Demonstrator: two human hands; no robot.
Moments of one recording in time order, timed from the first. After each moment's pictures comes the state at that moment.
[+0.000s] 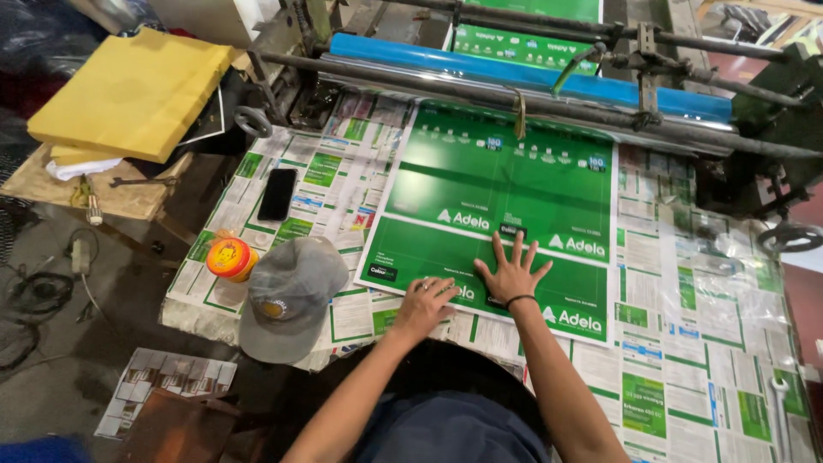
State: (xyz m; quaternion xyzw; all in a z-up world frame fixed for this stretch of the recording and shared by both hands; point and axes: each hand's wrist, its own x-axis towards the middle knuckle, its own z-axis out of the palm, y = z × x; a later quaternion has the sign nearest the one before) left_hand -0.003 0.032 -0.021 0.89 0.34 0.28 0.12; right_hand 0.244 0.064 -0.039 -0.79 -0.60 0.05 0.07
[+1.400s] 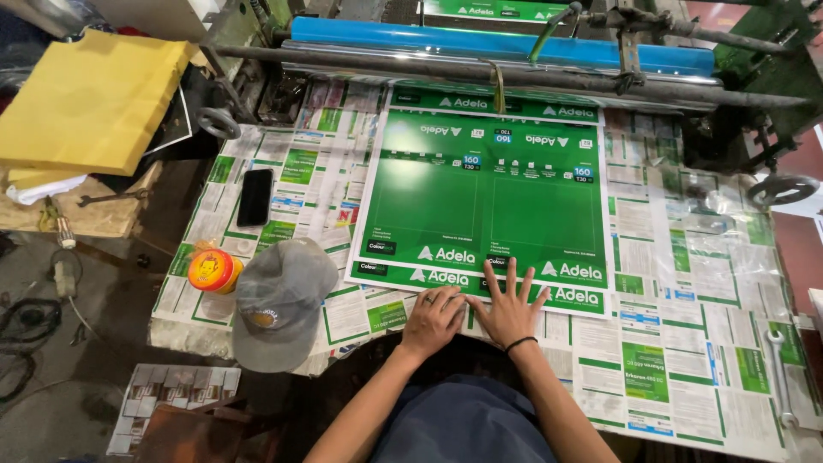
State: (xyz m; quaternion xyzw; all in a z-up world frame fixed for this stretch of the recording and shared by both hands) left_hand 0.011 -0.012 0.003 0.88 0.30 0.37 0.08; right_hand 0.204 -0.046 -0.018 -0.80 -0.60 0.00 0.06
